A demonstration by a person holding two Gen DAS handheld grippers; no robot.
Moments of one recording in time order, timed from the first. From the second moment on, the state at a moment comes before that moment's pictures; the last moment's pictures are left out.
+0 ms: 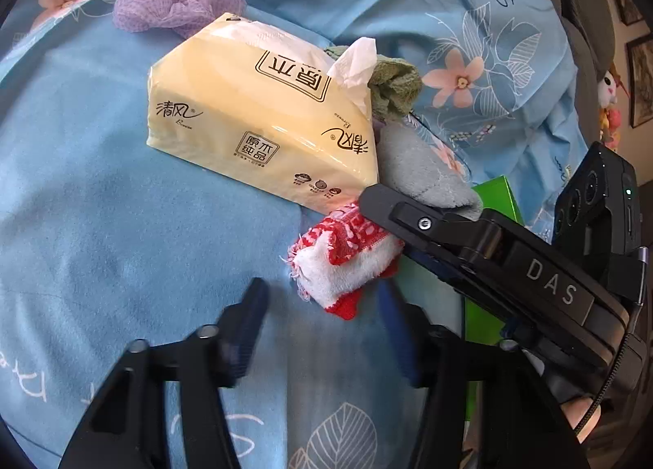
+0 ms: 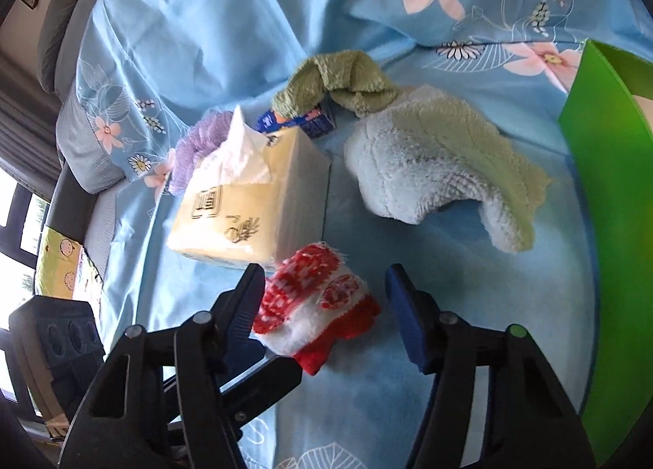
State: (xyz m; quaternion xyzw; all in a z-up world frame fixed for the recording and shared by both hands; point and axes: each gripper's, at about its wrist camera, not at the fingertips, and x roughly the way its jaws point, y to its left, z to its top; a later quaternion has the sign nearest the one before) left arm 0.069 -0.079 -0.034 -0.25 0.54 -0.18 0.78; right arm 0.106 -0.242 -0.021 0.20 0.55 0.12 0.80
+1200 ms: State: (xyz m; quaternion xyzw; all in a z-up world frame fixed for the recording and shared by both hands) left arm 0.012 -0.117 0.042 -0.16 0.48 -0.26 0.82; right arm 0.003 -0.264 0.045 0.26 0.43 0.09 0.86
